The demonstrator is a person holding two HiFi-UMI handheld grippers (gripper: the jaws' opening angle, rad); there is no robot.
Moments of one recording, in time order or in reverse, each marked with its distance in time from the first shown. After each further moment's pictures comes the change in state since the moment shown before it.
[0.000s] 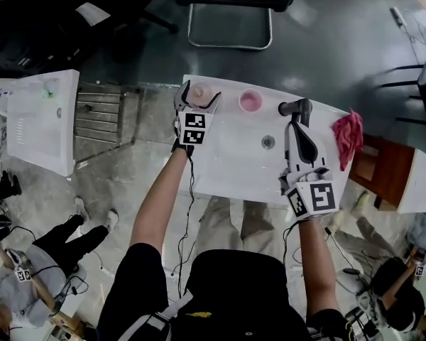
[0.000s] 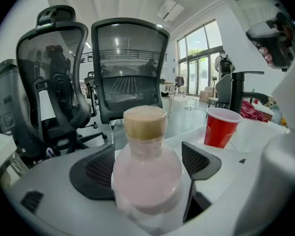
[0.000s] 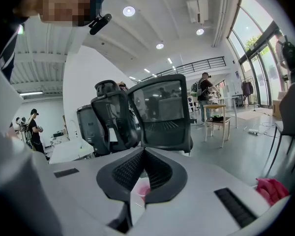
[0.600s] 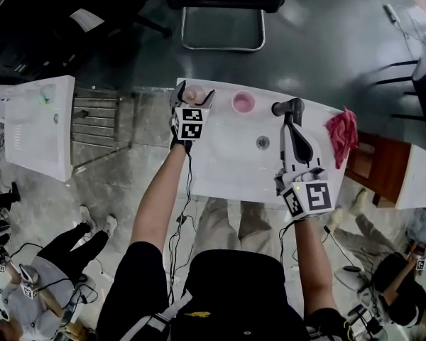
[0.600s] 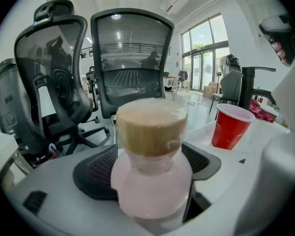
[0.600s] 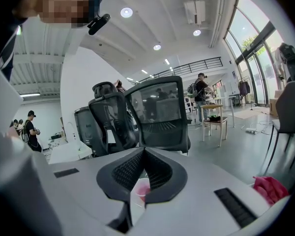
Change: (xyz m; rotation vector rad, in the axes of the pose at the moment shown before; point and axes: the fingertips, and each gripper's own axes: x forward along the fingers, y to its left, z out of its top) left arm 0.021 0.006 -0.004 -0.029 0.060 0.031; right arm -0.006 -0.006 0.004 0.022 -0.013 -0.028
